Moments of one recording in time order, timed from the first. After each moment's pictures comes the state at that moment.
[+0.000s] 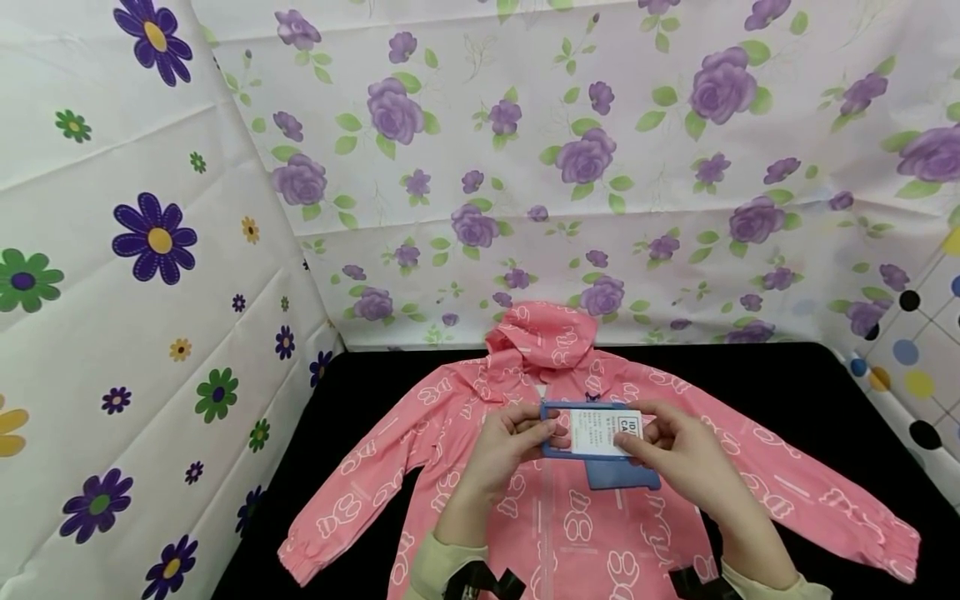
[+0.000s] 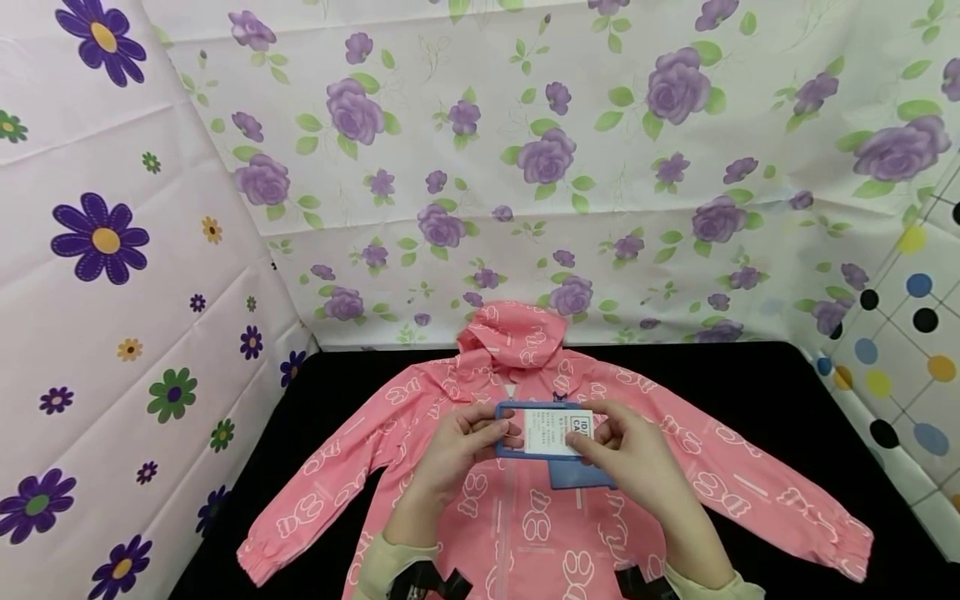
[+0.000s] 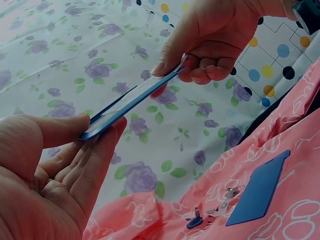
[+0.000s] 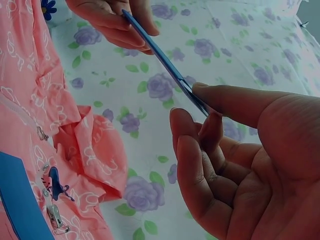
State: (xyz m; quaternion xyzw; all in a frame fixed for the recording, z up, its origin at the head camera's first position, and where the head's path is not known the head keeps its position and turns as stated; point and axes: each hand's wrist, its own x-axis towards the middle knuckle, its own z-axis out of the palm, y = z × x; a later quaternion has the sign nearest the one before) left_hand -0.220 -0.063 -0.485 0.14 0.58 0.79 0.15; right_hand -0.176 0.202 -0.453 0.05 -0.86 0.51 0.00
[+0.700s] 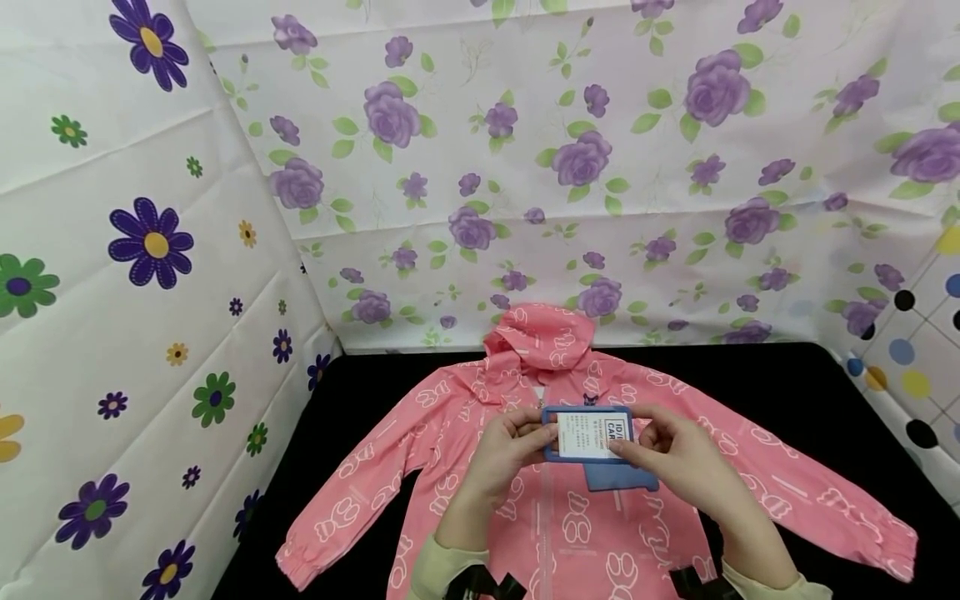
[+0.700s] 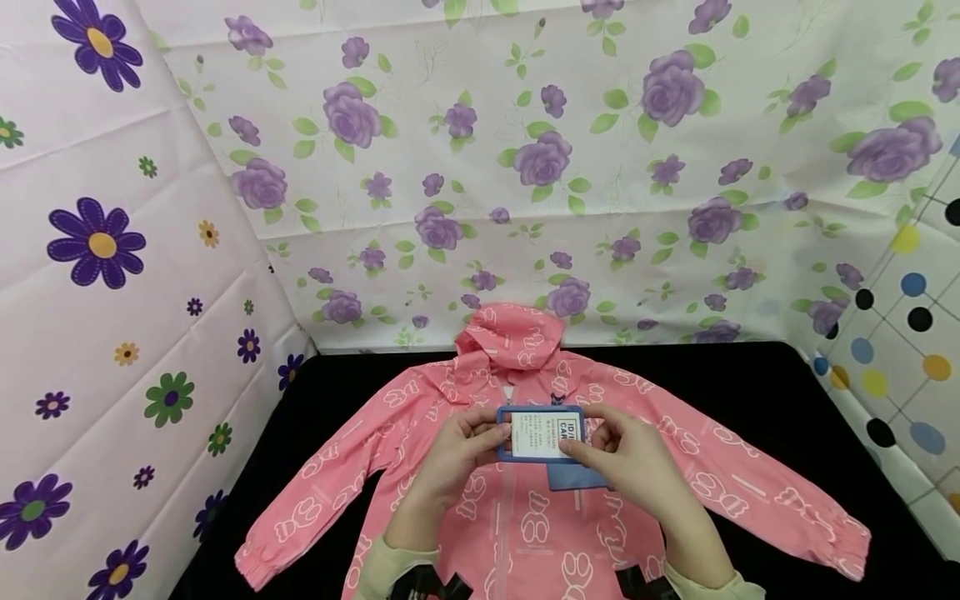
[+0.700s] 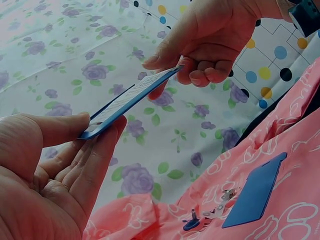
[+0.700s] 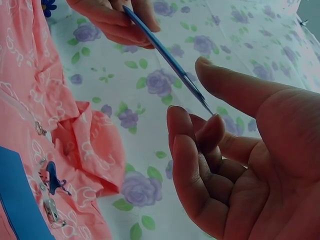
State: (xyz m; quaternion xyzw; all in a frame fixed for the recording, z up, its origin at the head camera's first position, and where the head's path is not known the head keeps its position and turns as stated) left_hand -0.218 -0.057 -0.485 0.11 0.61 0.77 0.14; right_hand -0.176 0.204 -0.453 0.05 -0.87 0.49 0.00
